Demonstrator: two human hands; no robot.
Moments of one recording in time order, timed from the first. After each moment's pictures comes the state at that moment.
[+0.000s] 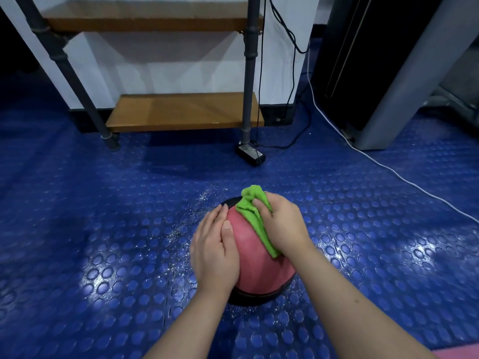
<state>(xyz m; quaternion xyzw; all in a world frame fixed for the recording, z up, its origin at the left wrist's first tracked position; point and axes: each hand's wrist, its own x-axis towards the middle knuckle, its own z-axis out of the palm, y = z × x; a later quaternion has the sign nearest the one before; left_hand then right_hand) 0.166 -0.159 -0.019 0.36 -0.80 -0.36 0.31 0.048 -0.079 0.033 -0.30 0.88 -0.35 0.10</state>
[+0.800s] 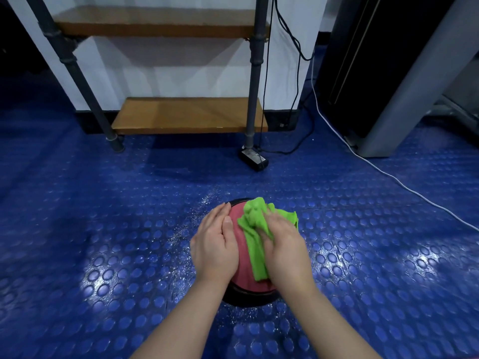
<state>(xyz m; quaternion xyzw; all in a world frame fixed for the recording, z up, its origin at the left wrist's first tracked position) 0.153 -0.176 -0.013 0.36 -0.81 -0.37 0.28 0.087 -0.065 0.013 -0.34 0.86 -0.38 -0.01</state>
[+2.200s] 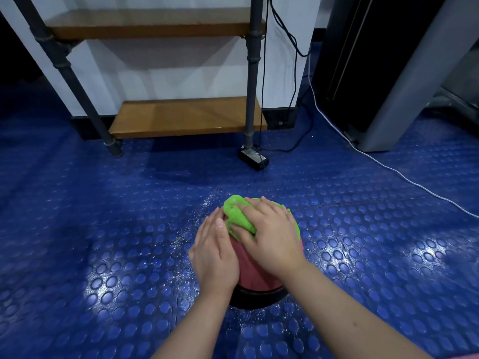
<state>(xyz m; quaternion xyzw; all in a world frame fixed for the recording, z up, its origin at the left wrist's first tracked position) 0.161 -0.175 -0.024 0.38 -0.76 -0.41 0.32 0.080 -0.094 0.023 -0.40 0.88 -0.24 -0.02</state>
